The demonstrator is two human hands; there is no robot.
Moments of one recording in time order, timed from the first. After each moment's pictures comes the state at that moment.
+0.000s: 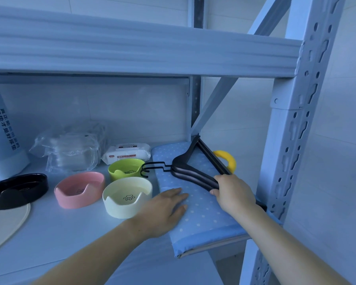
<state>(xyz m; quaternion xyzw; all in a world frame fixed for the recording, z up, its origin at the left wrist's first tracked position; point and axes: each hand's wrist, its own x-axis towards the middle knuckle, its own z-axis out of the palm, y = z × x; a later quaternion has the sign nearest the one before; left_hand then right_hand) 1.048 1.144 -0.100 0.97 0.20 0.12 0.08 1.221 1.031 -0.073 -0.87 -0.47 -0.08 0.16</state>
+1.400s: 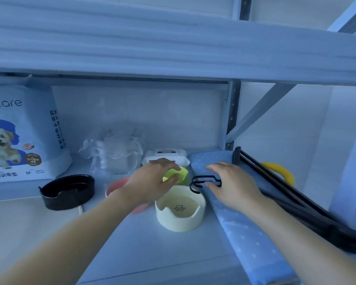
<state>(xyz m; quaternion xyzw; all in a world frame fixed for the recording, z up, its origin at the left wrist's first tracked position) 0.959 1.263 -0.037 0.93 0.25 0.26 0.08 1.129 1.123 -0.032 -0.76 -0.59 -0.16 0.22</state>
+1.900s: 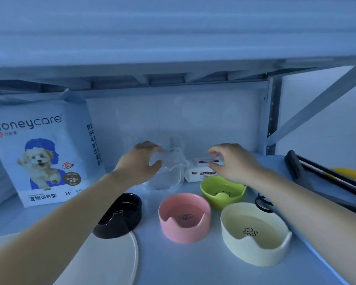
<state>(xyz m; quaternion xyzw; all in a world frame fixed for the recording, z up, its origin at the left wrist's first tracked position) 0.859 1.429 0.001 0.90 0.33 0.28 -0.03 1.079 1.287 -0.002 -0.73 -0.61 -0.12 0.28</state>
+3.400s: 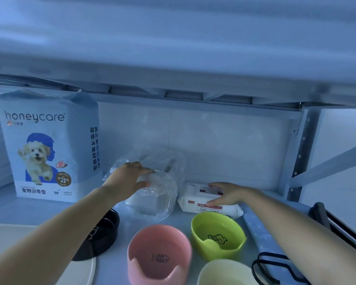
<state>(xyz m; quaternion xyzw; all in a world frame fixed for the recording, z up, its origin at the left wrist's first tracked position) 0.883 1.478 -0.023 0.87 0.42 0.25 -0.06 1.216 1.437 -0.043 -0.74 -0.65 0.14 0.06</state>
